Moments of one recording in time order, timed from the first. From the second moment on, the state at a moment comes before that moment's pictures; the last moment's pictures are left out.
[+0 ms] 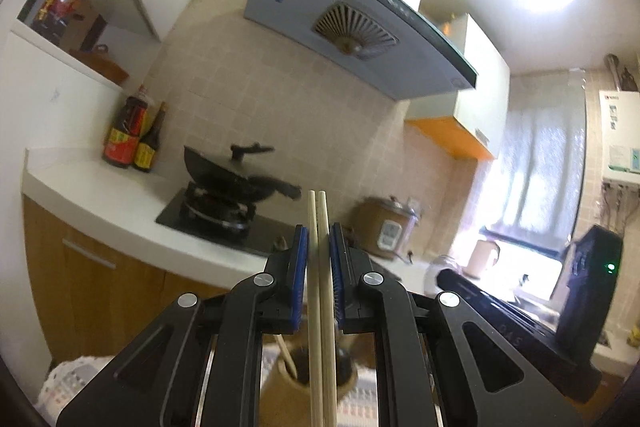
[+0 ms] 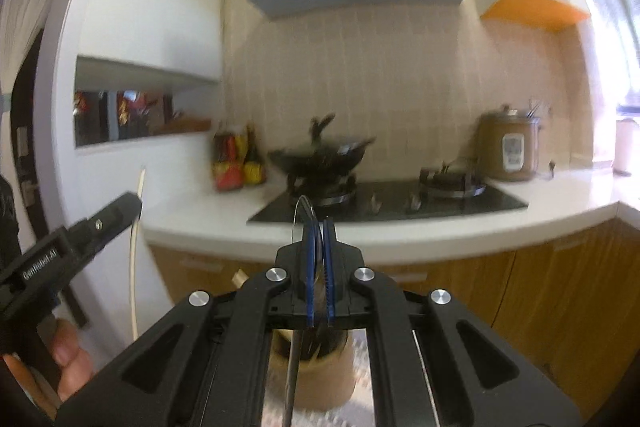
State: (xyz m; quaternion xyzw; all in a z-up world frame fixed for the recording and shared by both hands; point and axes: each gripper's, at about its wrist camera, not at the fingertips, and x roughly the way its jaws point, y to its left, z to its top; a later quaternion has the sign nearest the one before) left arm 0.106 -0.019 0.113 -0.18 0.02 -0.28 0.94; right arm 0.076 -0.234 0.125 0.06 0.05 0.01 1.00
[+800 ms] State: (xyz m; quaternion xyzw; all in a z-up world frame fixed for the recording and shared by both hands) left arm 0.186 -0.075 0.093 -0.21 -0.02 -0.20 0.96; right arm 0.139 -0.247 0.091 0.06 0.00 -0.03 1.00
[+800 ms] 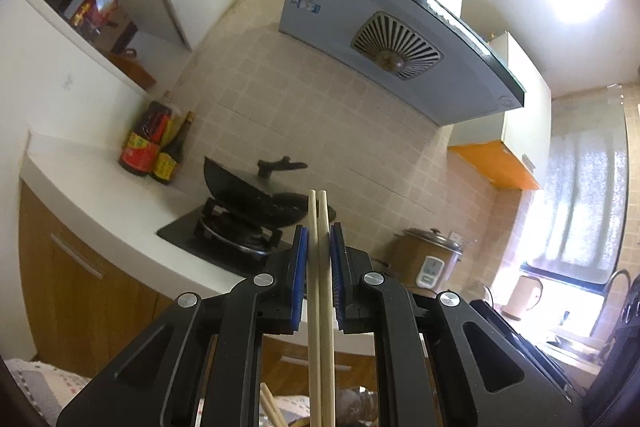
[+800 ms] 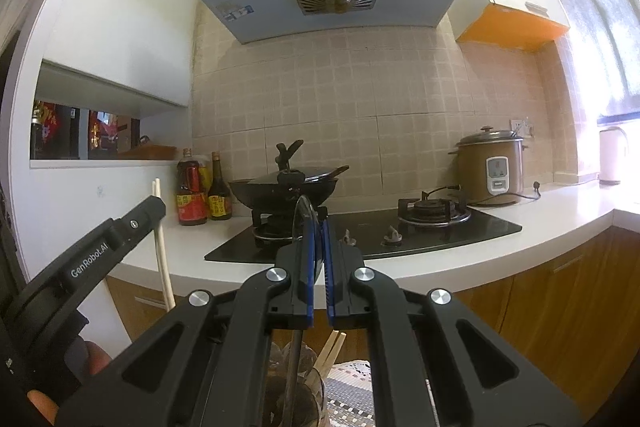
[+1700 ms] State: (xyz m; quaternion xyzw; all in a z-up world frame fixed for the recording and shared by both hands) left arm 0.188 -0.073 0.064 -0.17 0.01 -0.19 0.97; right arm 0.128 -0.234 0.078 0.07 -0.01 -0.03 1.00
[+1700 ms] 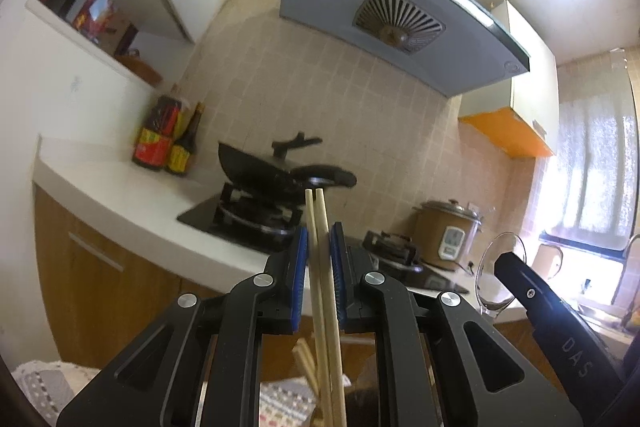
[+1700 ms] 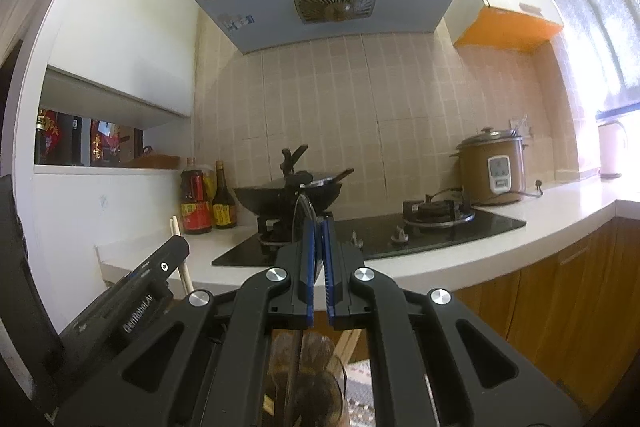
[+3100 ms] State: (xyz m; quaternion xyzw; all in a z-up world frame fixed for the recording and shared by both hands) left arm -0.043 0.042 0.132 -0.07 0.01 -0.16 0.98; right arm -0.098 -0.170 0.107 -0.05 0.03 0.00 1.00
